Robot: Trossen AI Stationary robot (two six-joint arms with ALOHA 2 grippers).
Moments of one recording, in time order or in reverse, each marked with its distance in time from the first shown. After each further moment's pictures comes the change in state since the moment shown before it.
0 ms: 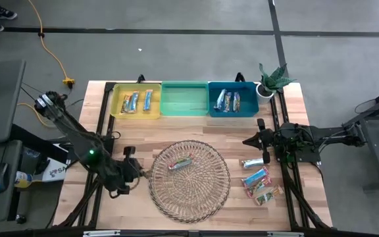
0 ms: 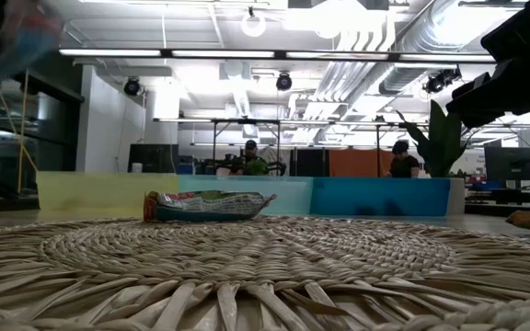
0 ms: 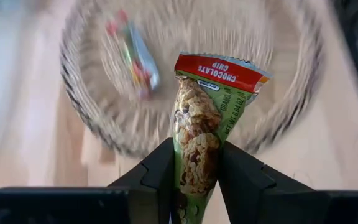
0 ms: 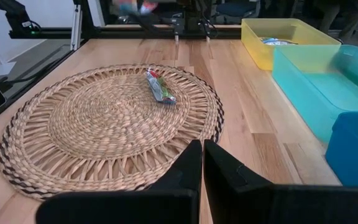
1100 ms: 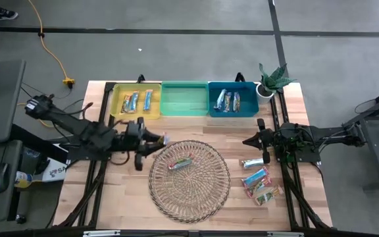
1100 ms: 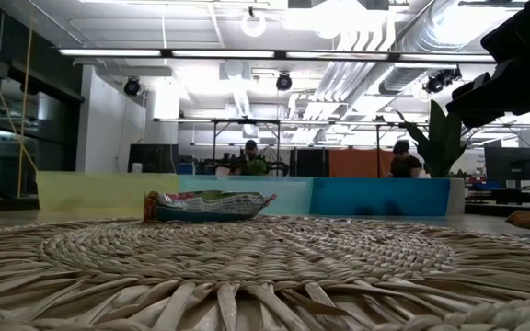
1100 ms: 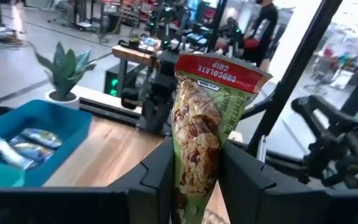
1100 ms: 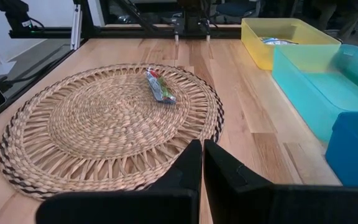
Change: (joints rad) left arm 0.349 -0.128 0.073 0.740 -0.033 0.299; right arm 0.000 0.000 0.000 0.000 0.000 0.000
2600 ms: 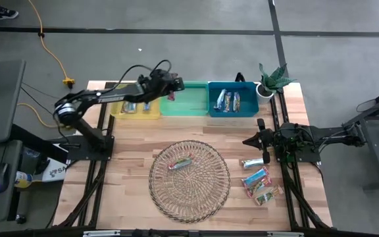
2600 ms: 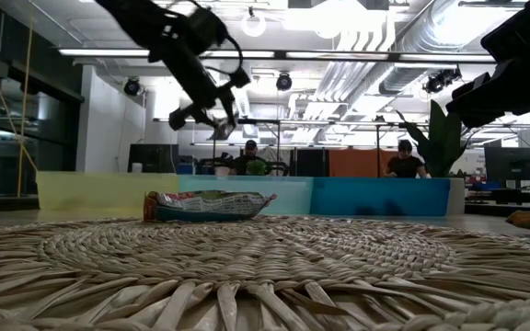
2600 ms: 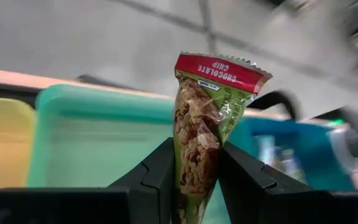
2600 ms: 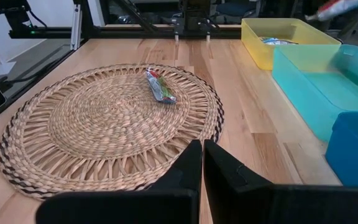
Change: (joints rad) left arm 0.953 0.588 0.214 -0.193 0.130 -0.659; right arm 0.000 0.000 0.000 0.000 0.000 0.000
